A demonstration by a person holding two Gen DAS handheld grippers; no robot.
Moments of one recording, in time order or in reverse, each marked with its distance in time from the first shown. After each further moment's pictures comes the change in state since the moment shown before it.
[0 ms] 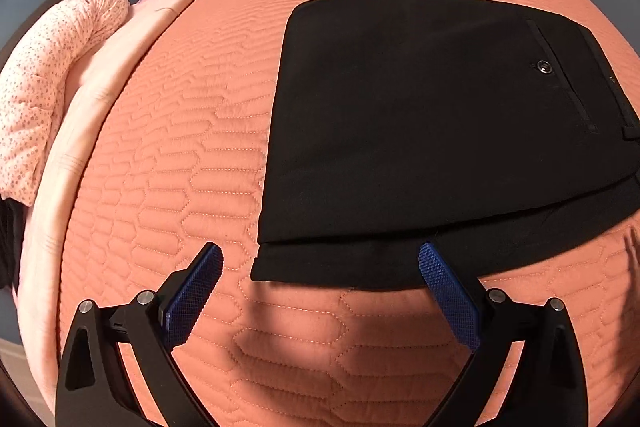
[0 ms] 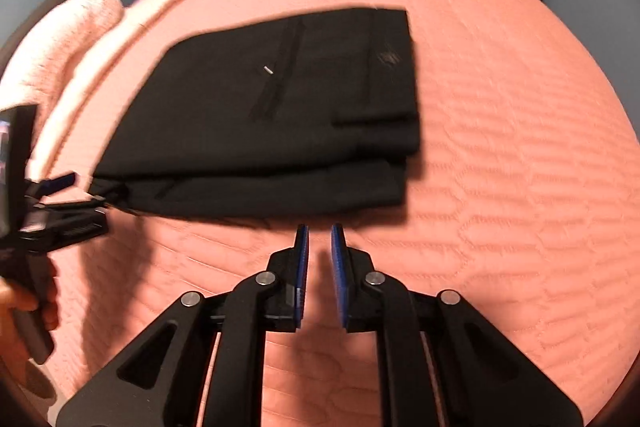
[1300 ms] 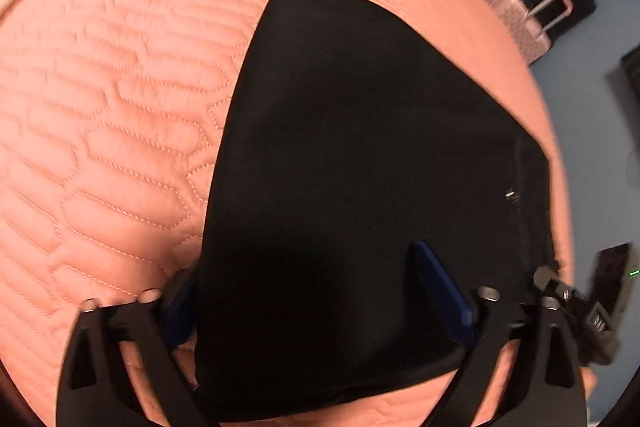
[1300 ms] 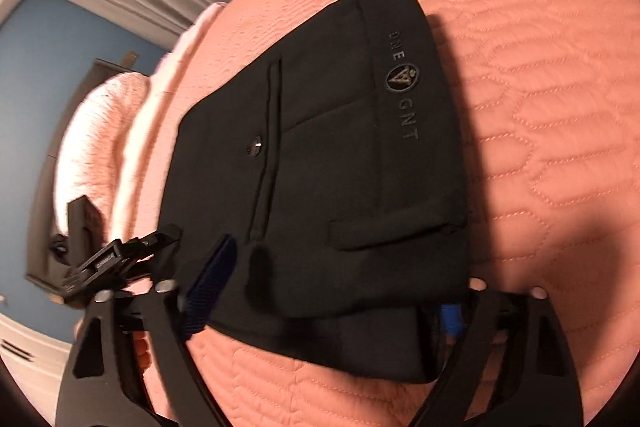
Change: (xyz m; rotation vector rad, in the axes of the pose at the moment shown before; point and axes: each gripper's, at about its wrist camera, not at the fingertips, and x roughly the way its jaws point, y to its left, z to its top) left arm 0.052 0.035 0.031 -0.310 0.114 -0.518; right arm 0.067 -0.051 0.055 0.306 0.045 0.259
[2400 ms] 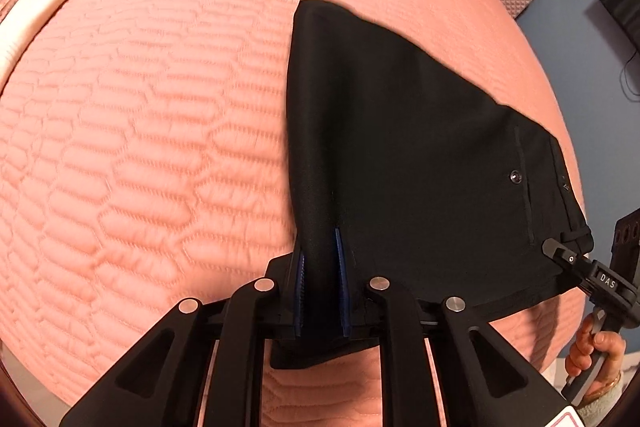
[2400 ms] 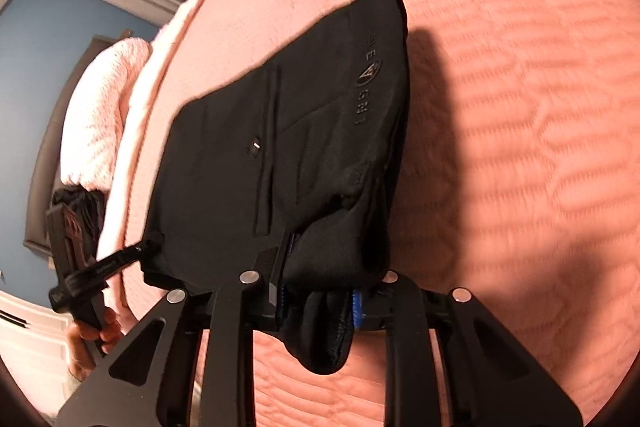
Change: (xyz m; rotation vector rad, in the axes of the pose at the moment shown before) left arm -0.122 0.013 -0.224 0.066 0.025 0.077; right arm -0.141 -0.032 -0.207 0.050 0.074 0.012
